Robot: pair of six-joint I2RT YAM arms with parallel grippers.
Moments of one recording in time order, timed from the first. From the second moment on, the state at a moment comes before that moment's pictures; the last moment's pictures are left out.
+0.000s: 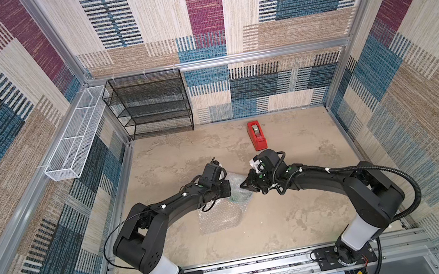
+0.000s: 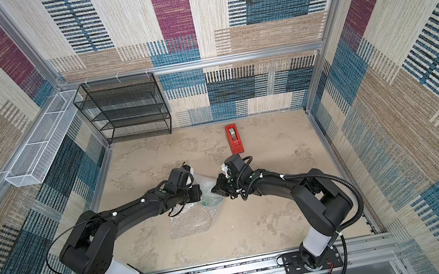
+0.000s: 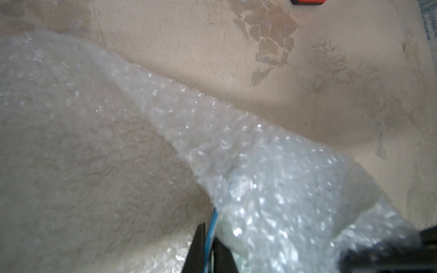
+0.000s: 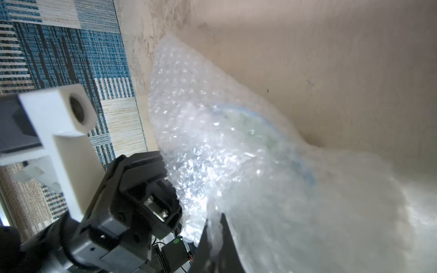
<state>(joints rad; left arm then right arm) -0.60 1.62 0.87 -0.19 0.10 -0.50 0.63 1.65 0.88 -0.02 -0.51 1.08</state>
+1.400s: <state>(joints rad) -0.60 1.46 0.86 -0.35 0.01 -0.50 0.68 1.80 1.01 -0.08 -0.43 1.01</state>
